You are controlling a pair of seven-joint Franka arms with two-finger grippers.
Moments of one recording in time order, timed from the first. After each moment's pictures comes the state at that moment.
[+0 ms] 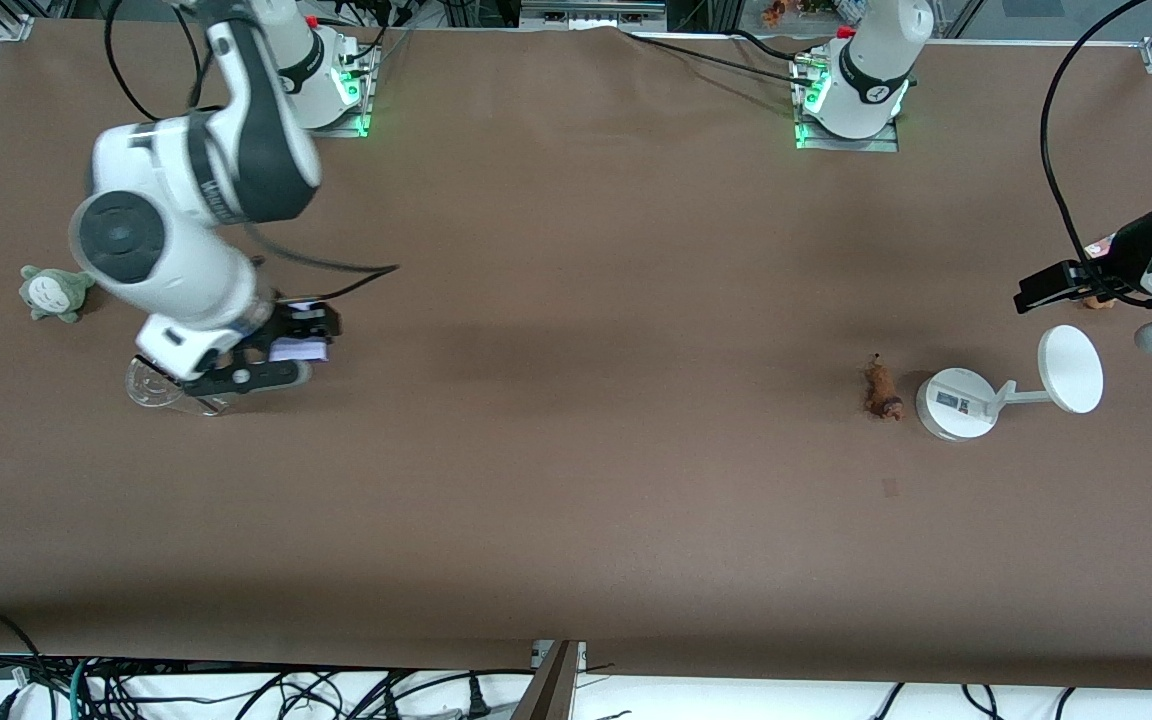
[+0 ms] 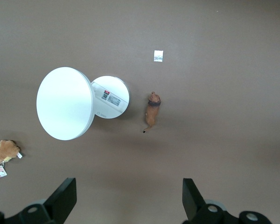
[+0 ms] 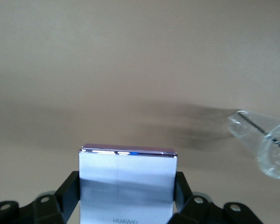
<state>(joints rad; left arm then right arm) 0.02 0.14 0.01 -1.55 -0.02 1.59 -0.13 0.64 0.32 -0.46 -1.68 0.12 1.85 -0.03</state>
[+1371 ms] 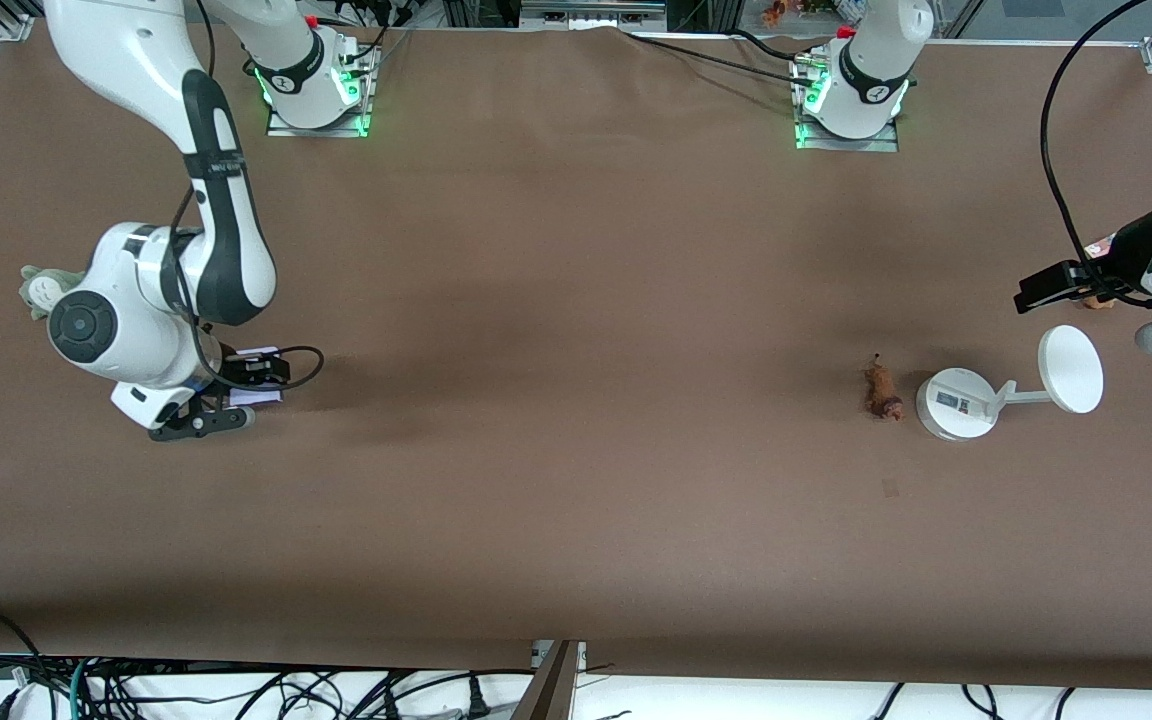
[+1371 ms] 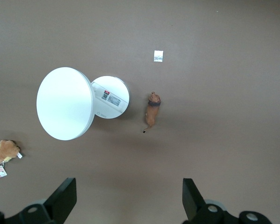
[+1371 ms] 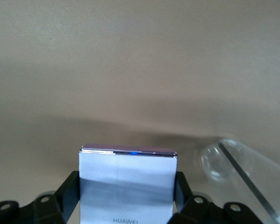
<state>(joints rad) 0.02 0.14 0.01 -1.55 -0.02 1.59 -0.13 0.57 0.55 -0.55 -1.84 0.33 2.20 -0.34</state>
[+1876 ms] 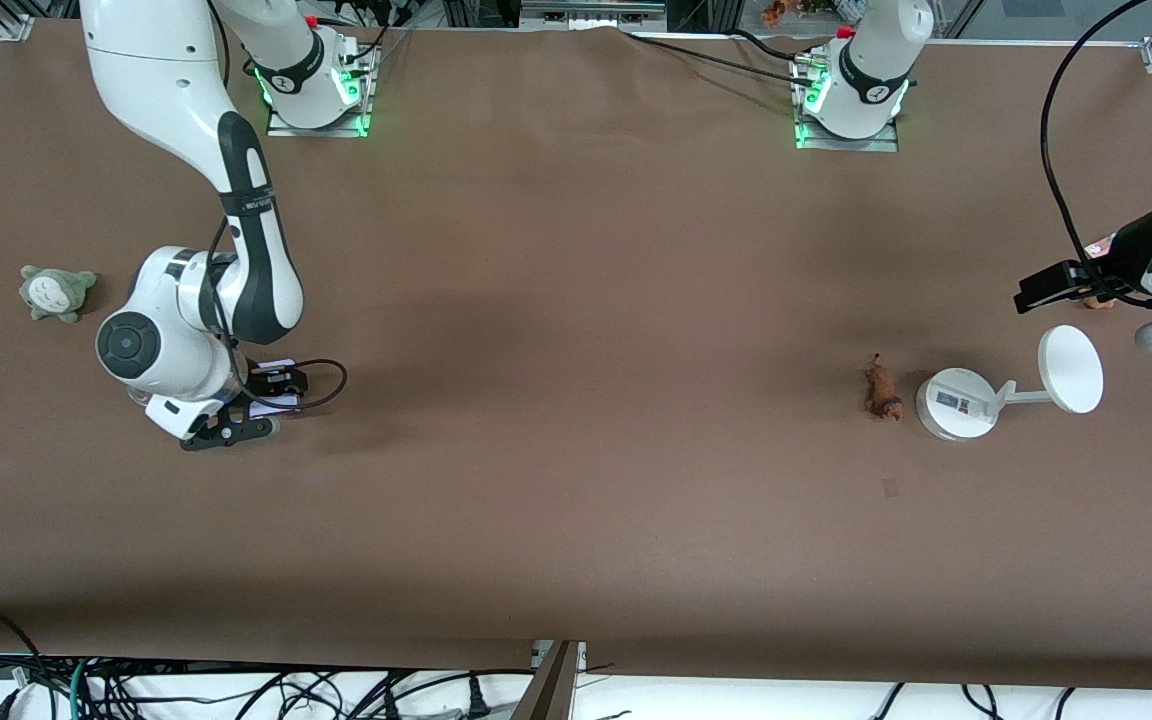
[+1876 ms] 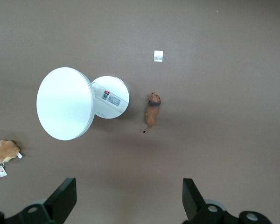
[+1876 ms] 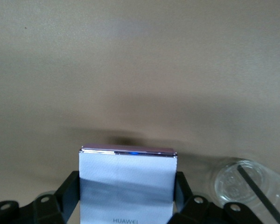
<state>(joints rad) 0.02 0.14 0.01 -1.55 -0.02 1.59 -0.13 0.57 0.63 -0.53 -1.84 0.36 2.27 -0.36</state>
